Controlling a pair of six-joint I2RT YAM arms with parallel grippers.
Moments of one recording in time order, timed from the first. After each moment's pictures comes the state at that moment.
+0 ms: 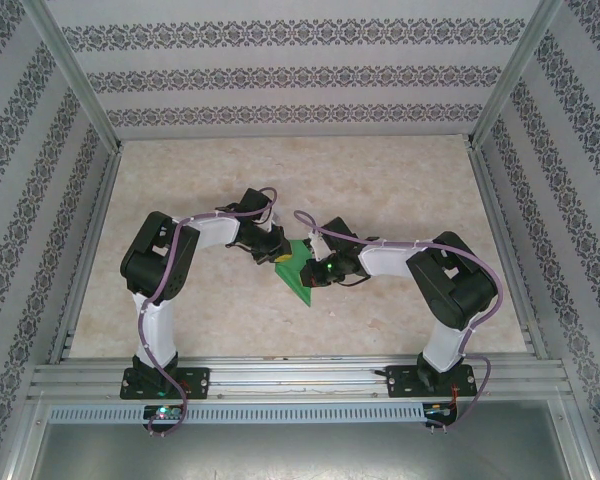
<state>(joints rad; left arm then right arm) -0.42 2.00 1.20 -0.36 0.61 -0.78 0.62 1.78 0.86 -0.16 -0.52 0.43</state>
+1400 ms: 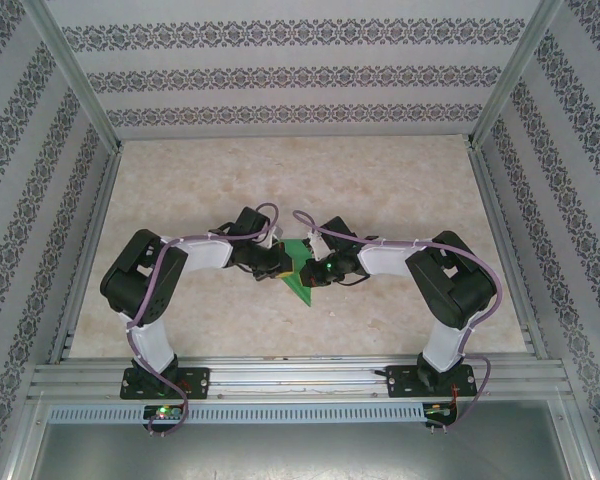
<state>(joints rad) -0.49 1.81 0.92 -0.14 0.64 -0.79 0.62 1.79 0.87 -0.17 -0.52 0.42</state>
